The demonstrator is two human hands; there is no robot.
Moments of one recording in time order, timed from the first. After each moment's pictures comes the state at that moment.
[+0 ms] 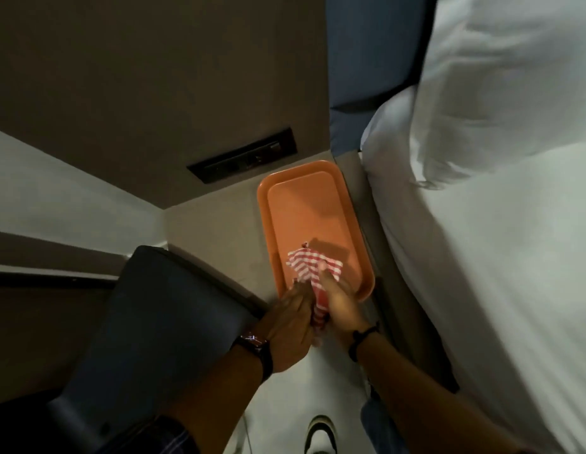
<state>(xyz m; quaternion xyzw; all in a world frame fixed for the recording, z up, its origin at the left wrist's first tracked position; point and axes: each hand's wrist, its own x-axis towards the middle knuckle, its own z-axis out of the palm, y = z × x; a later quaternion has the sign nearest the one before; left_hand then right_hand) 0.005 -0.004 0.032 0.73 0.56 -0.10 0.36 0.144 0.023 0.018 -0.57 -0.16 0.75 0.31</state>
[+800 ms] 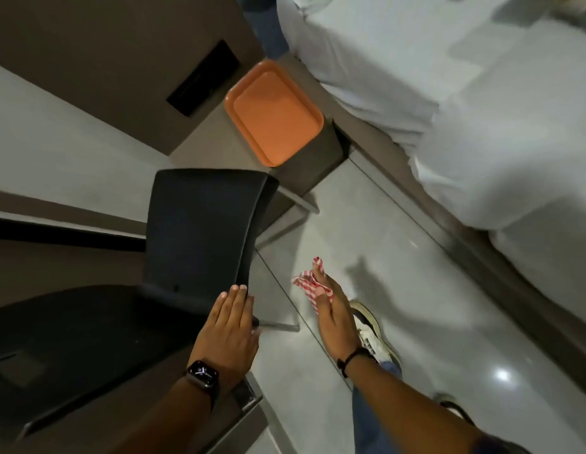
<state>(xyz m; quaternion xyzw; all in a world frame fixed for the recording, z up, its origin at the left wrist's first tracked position) -0.116 -0.424 0.118 0.80 0.47 -0.38 0.01 0.082 -0.468 0.022 -0.62 -0.27 0.59 0.45</state>
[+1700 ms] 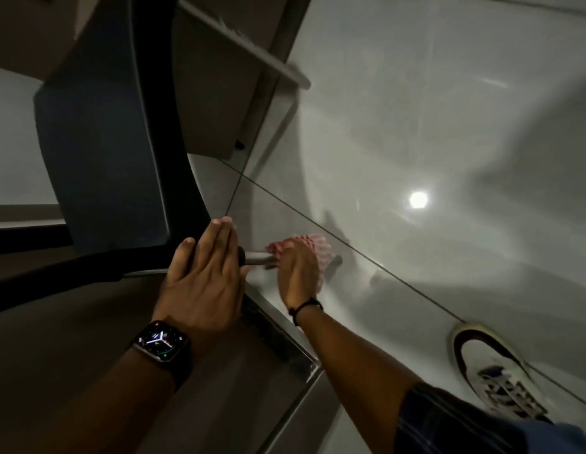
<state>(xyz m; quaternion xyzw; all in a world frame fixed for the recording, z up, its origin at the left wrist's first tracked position) -0.229 -0.443 -0.071 0.85 0.35 -0.39 -0.13 -0.230 -0.488 -0.290 -0.67 -0.12 0.55 0.49</state>
